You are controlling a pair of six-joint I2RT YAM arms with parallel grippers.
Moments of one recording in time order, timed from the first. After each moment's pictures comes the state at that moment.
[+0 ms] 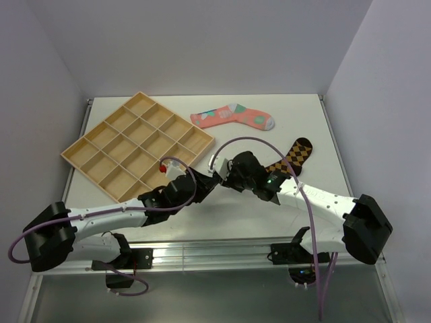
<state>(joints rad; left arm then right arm) -1.04 1.21 0.59 0.13 -0.37 -1.54 0.81 1.24 0.72 -0.22 -0.02 -0.47</state>
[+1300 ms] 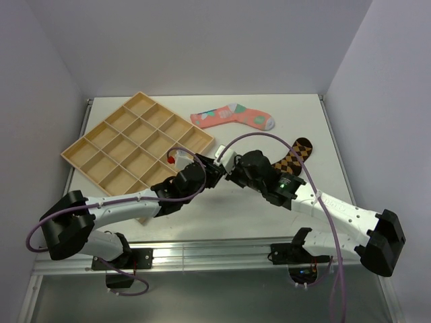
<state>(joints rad) -1.03 1.38 0.74 0.31 -0.45 -1.62 0.87 1.08 0.80 -0.25 0.12 -0.36</state>
